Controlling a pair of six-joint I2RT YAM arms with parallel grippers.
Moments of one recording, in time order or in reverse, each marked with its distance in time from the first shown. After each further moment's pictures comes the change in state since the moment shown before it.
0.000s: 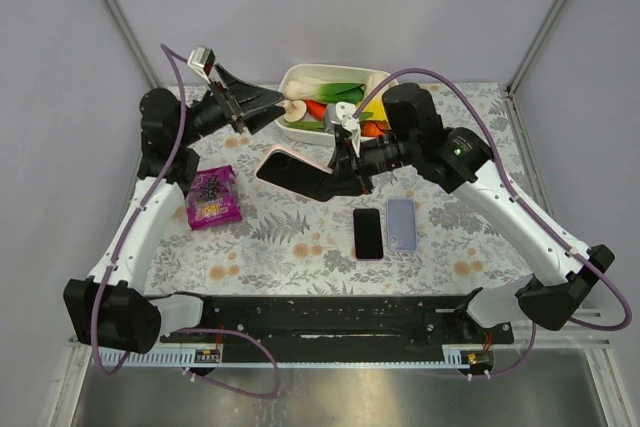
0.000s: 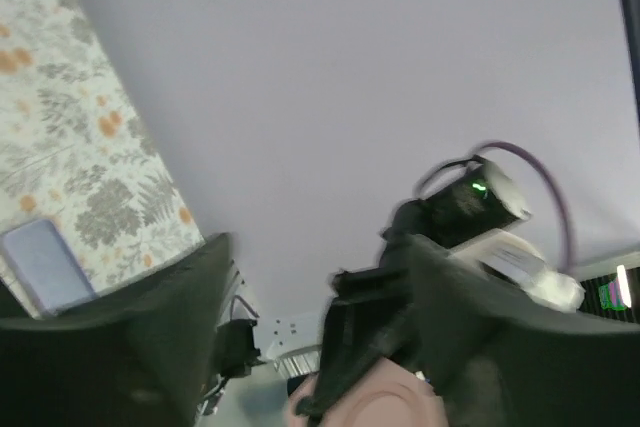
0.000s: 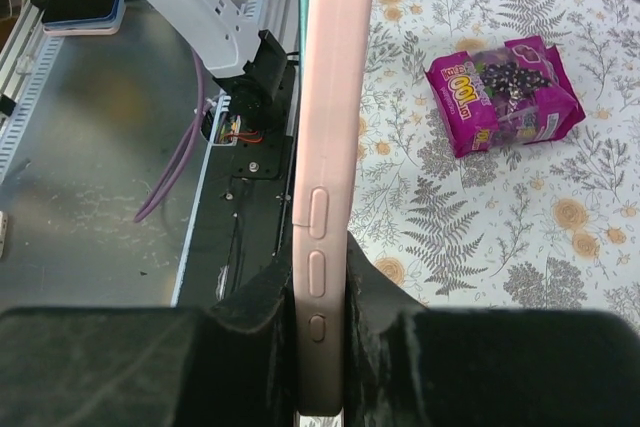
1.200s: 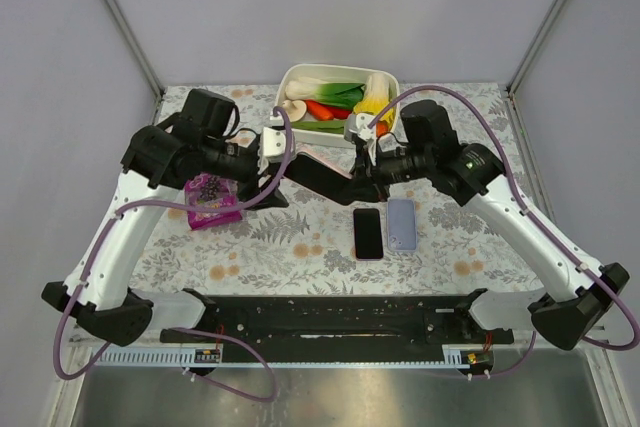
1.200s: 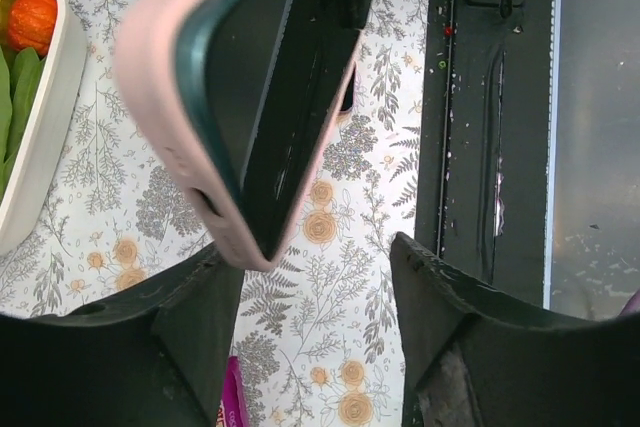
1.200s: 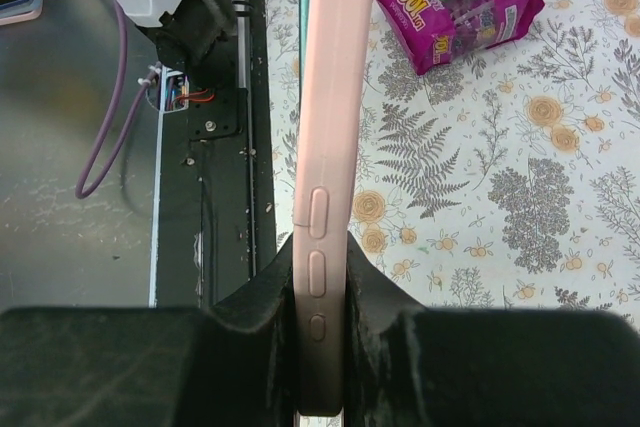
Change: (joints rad) left arm -0.358 0.049 0.615 -1.612 -0.123 2.112; right arm -0.091 -0.121 -0.224 0.035 0.092 0.026
